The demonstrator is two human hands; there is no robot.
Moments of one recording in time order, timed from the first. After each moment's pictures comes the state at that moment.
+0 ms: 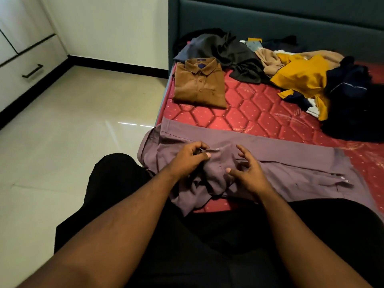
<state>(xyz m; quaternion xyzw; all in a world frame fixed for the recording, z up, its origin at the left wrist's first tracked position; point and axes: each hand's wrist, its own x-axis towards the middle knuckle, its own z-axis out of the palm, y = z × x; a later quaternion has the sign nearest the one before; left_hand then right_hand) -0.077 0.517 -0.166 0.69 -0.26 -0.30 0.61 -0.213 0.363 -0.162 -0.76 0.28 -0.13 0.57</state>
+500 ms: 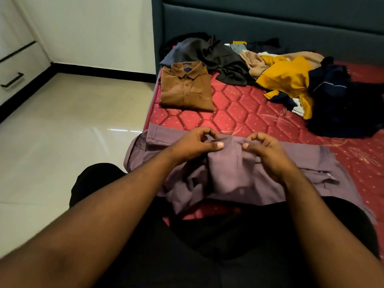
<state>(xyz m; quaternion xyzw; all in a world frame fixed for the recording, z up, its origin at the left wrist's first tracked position) -0.063 0.474 -0.113 0.68 -0.37 -0.34 0.53 -0.216 0.302 -0.101 -0.74 0.26 -0.15 0.61</state>
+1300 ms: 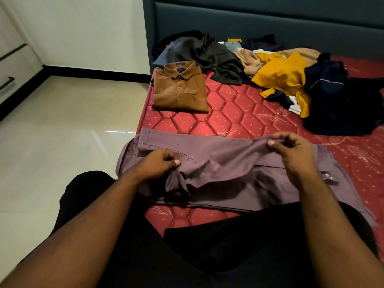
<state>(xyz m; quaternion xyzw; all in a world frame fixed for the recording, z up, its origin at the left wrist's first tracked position) -0.033 0.525 -0.157 0.81 -0.34 -0.28 0.38 -0.245 0.249 -0.106 -0.68 0.33 -0.32 0.57</state>
